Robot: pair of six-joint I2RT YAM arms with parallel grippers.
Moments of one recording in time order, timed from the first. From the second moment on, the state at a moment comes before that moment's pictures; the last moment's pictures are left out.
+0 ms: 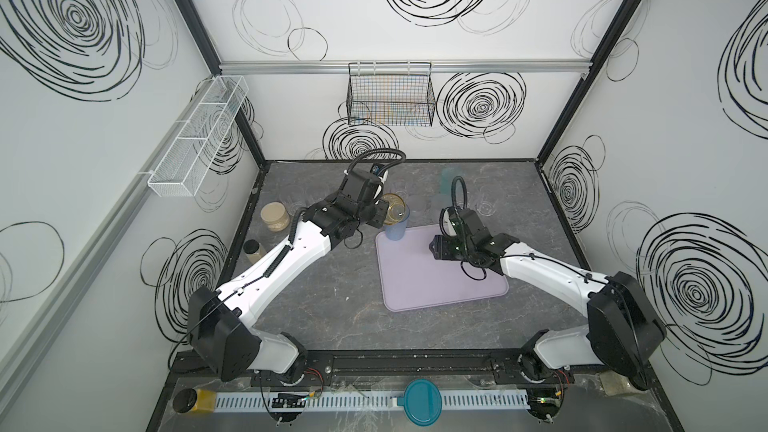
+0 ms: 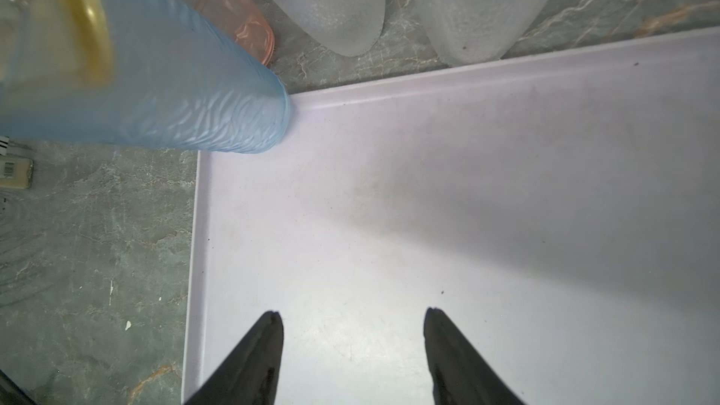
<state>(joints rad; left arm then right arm) -0.58 1.41 1.34 -0.62 -0.18 -0.12 0.59 1.41 0.85 -0.34 -0.04 0.58</state>
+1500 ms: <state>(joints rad) -0.39 1.13 0.89 -0.43 -0.10 -0.24 1.14 1.27 0.54 -0.03 0.26 0.39</state>
